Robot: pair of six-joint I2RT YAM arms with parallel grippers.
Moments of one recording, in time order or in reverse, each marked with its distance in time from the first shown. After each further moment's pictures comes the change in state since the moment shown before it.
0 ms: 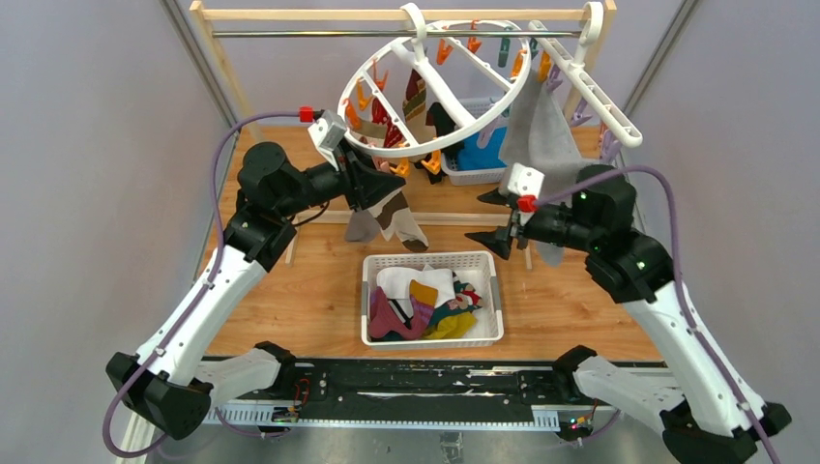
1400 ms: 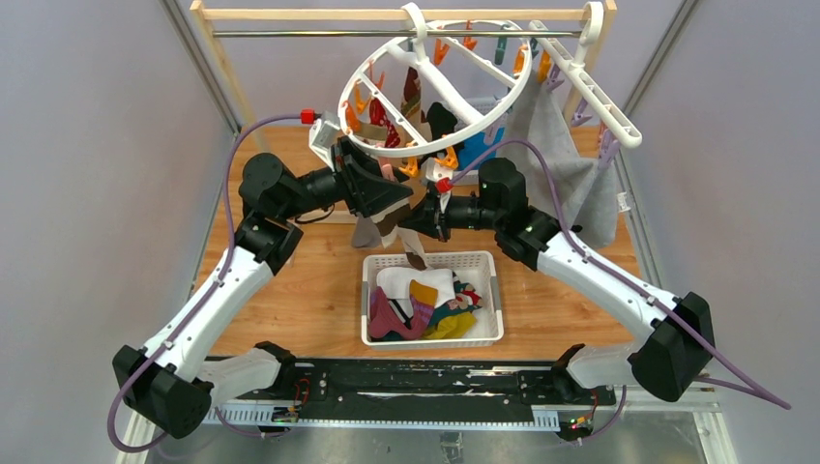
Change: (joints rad) left arm 0.000 0.012 -0.093 0.282 0.129 -0.300; right arm 0.188 0.421 -0.146 0.578 -0.088 0.224
